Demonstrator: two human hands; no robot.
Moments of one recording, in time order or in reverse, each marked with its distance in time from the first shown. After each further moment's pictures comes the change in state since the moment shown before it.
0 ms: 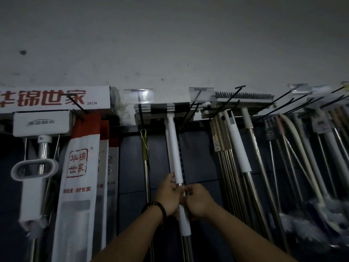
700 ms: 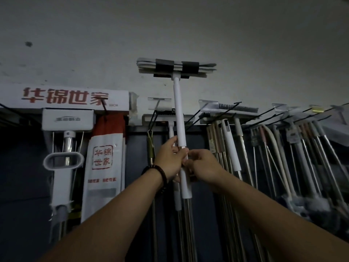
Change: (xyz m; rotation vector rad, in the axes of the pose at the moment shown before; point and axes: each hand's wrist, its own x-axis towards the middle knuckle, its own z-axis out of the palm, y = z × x) left_hand -0.056 0.121 -0.099 -0.275 -0.027 0.213; right_hand -0.084 -0.151 -0.036 0.091 0.166 -0.157
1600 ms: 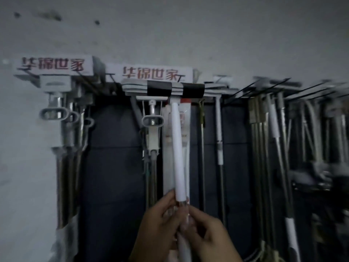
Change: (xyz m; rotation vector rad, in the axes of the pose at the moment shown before) left_hand -0.344 0.002 -0.210 -0.047 0.016 -0.298; right_hand -0.328 -0.098 0.212 0.350 -0.279 0.157
